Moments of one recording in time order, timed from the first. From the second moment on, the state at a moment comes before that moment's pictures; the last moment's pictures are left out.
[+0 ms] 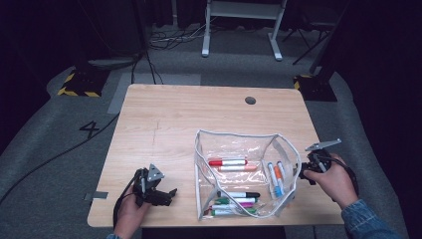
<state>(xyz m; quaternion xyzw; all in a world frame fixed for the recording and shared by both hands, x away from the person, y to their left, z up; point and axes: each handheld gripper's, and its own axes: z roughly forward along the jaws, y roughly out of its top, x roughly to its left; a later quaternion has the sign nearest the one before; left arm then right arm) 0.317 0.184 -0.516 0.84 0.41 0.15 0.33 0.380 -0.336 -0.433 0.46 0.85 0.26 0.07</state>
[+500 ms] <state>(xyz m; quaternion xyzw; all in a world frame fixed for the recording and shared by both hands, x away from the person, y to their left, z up) 0.317 0.184 -0.516 0.84 0.41 0.15 0.33 0.386 -0.331 -0.475 0.48 0.85 0.21 0.07</state>
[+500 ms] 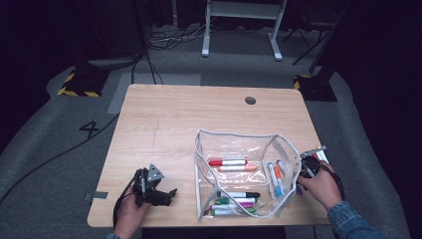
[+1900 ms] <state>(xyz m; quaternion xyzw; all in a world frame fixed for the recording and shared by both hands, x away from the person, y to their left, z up) 0.317 0.184 -0.516 0.84 0.41 0.15 0.33 0.374 -0.337 -0.319 0.42 0.85 0.31 0.11</state>
